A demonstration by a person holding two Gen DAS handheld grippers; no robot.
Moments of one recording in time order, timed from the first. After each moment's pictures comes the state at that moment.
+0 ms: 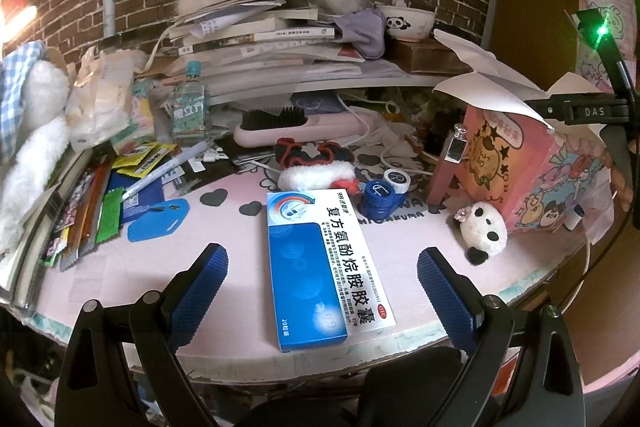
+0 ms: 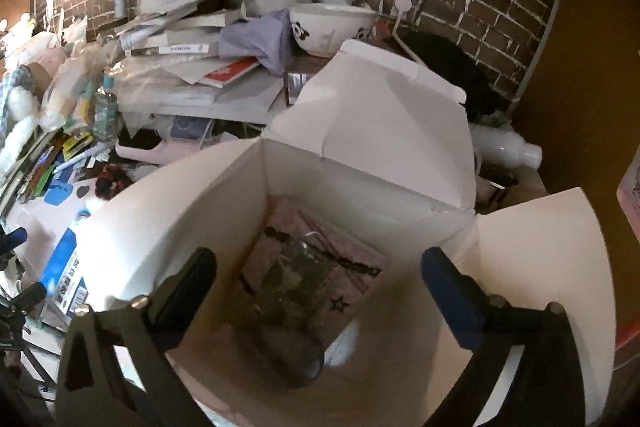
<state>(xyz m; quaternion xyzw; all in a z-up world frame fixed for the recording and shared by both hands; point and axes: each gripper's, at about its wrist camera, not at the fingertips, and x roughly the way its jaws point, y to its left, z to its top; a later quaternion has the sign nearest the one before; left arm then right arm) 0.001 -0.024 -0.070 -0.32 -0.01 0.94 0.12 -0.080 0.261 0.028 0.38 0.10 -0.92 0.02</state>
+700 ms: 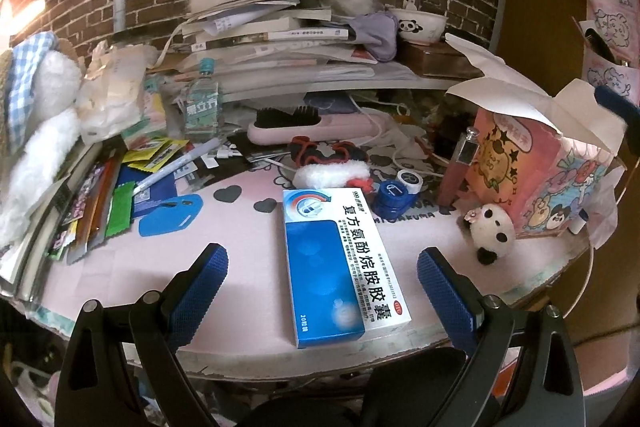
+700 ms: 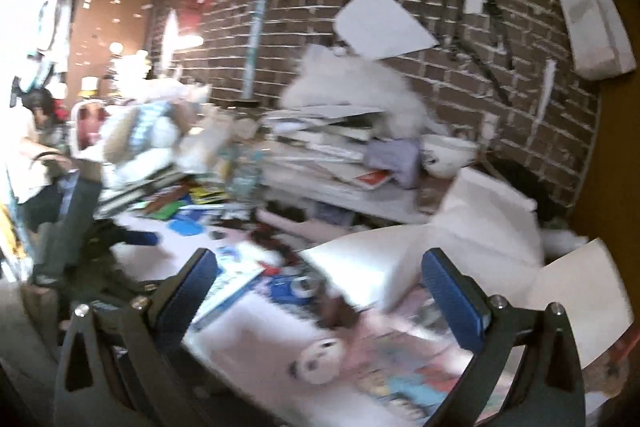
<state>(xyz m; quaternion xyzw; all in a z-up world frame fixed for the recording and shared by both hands) 0.002 -0.035 -0.071 -0.32 -0.02 0.94 0.11 0.052 0.175 0.041 0.17 0.11 -0.96 0.21</state>
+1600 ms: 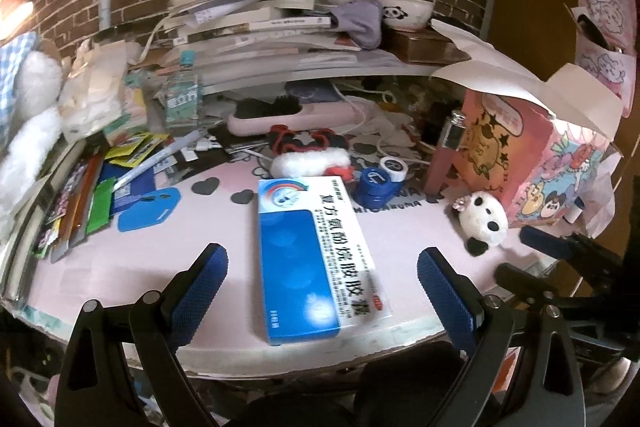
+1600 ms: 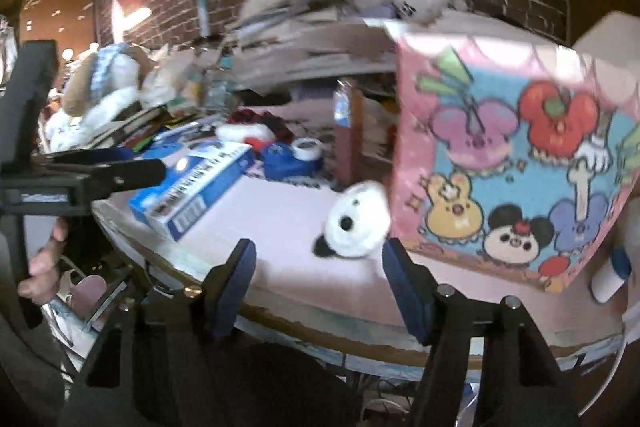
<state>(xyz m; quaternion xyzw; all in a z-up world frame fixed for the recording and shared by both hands) 0.003 -0.016 -0.078 -0.33 -0.01 0.93 0.13 0.042 0.184 -0.094 0.29 0.01 -0.95 0.13</state>
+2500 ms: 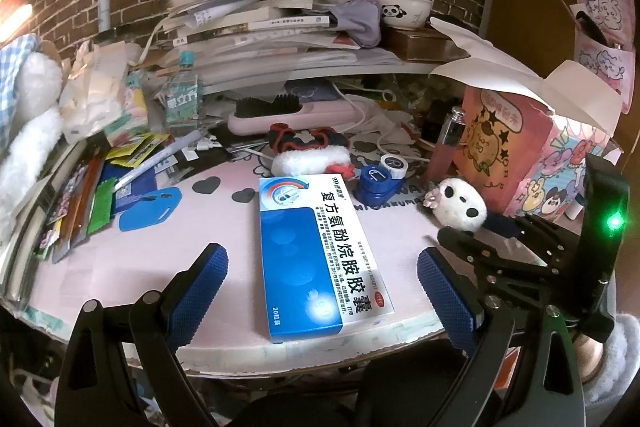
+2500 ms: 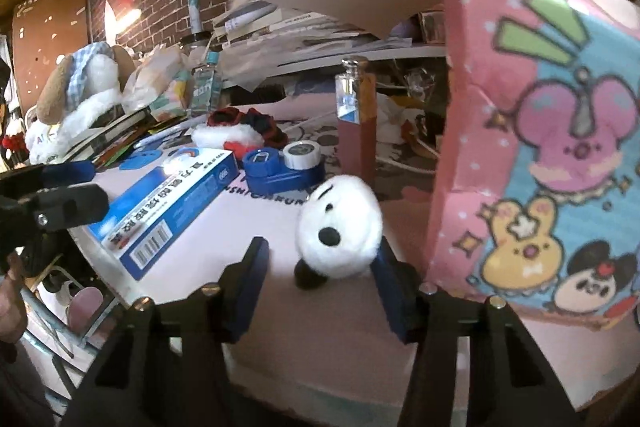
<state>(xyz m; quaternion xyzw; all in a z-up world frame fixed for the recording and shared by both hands) 0.003 -0.019 -0.078 -0.33 0.00 0.94 0.12 -0.009 0.168 -0.114 0.29 0.01 -0.95 0.14</state>
